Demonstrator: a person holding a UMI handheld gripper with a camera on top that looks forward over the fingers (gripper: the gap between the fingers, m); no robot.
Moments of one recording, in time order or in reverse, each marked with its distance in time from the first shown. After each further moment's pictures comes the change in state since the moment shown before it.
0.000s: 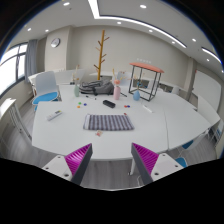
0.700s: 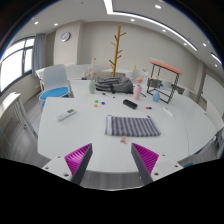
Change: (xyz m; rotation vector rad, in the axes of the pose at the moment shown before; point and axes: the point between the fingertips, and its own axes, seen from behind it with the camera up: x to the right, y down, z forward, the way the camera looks) arm -0.141 -0.019 0.094 -0.026 -0.081 -0.055
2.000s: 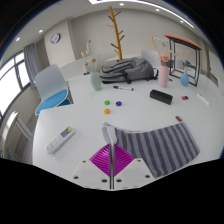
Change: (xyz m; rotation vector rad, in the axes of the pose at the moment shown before) arm -0.098 -0.063 0.300 -0.106 -0.163 0.197
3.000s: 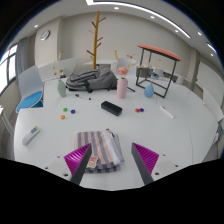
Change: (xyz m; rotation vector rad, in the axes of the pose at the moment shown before) arm 0.201 -0.049 -0.110 0.024 0.257 -0.078
